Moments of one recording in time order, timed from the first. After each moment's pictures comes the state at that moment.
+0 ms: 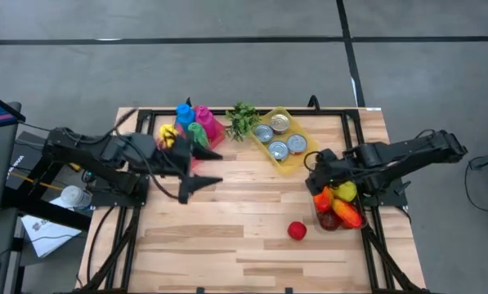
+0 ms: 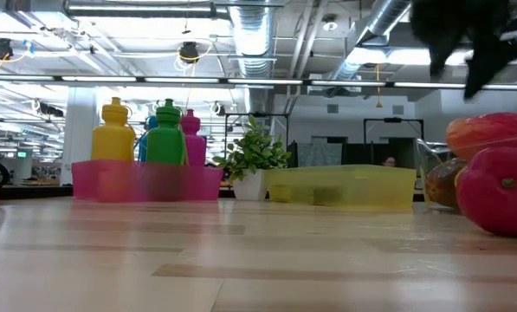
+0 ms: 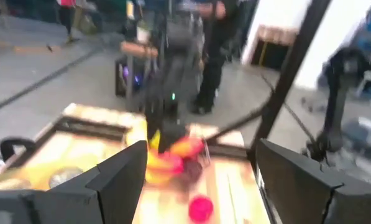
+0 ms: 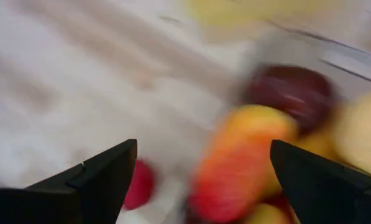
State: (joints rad) left arm -0.28 1.16 1.36 -0.33 -0.31 -0.22; right arm 0.21 1.11 1.01 -1.19 0.19 1.27
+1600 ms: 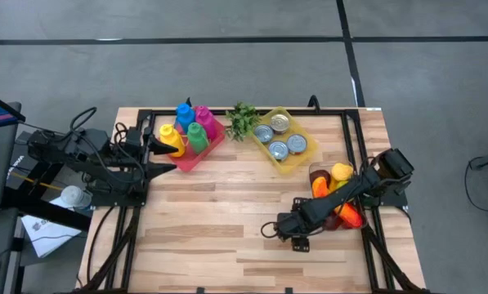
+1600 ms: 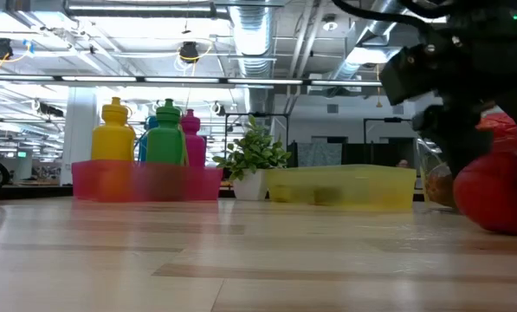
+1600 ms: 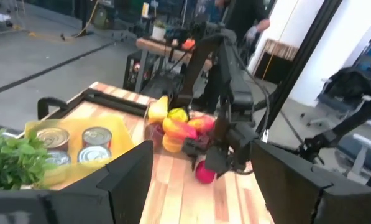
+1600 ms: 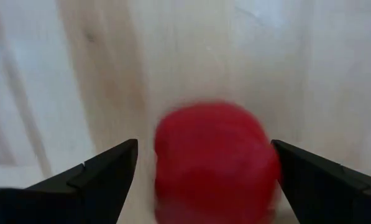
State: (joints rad) left arm -0.30 0.65 0.99 -0.47 -0.37 -0.32; right arm 0.49 1.80 1.14 -0.87 -0.01 0.56
